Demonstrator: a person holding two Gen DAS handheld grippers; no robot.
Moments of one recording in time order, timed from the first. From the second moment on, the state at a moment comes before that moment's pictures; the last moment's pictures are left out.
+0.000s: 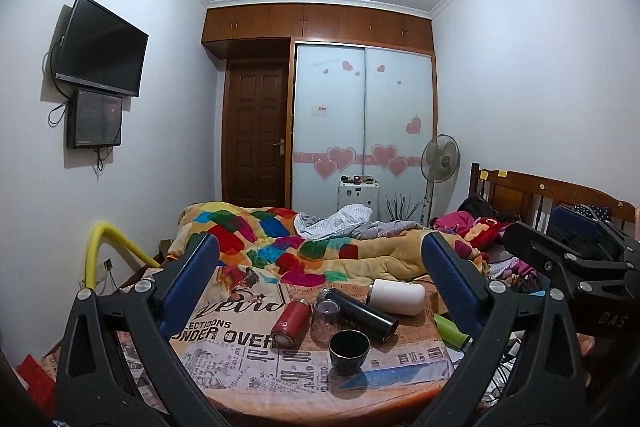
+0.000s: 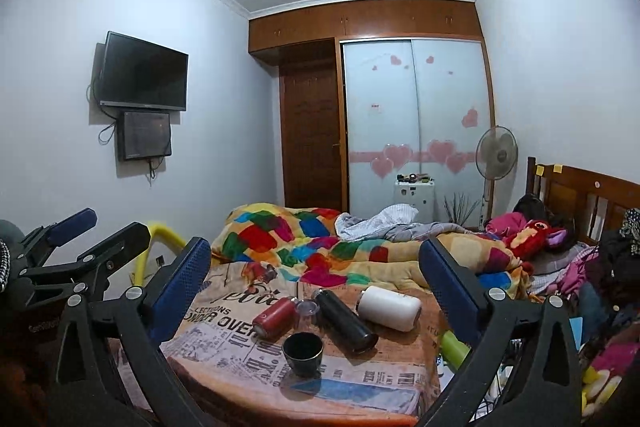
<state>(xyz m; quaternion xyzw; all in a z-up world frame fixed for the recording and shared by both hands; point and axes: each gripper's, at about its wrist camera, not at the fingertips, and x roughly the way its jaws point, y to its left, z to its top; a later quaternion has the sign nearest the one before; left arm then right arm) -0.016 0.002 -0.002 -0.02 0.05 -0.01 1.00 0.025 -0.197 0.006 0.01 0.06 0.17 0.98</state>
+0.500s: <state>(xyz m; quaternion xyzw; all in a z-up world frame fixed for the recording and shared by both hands) -0.014 -0.001 -0.005 -0.02 0.06 0.00 1.00 0.021 -0.201 0.003 0.01 0.07 0.17 0.98</state>
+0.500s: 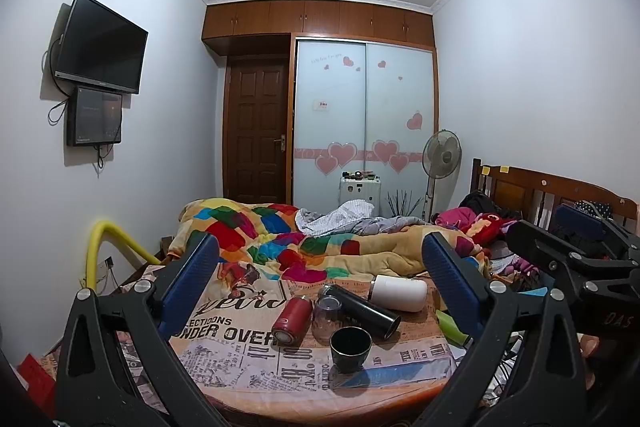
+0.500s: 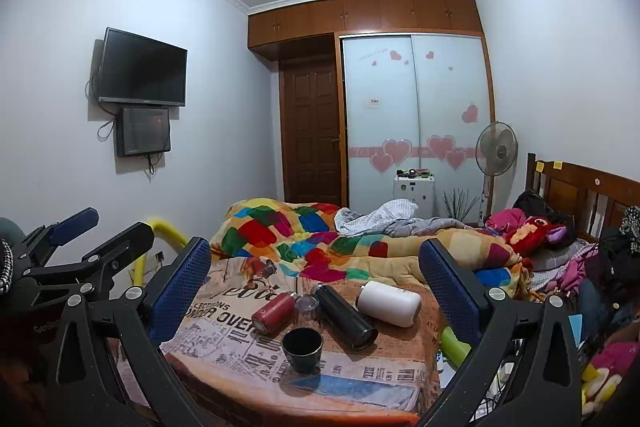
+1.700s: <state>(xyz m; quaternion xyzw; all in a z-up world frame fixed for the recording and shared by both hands) -0.010 -0.005 -0.004 -0.02 0.06 -0.01 1.00 0.022 -0.203 0.005 0.00 0.07 0.17 0.98</state>
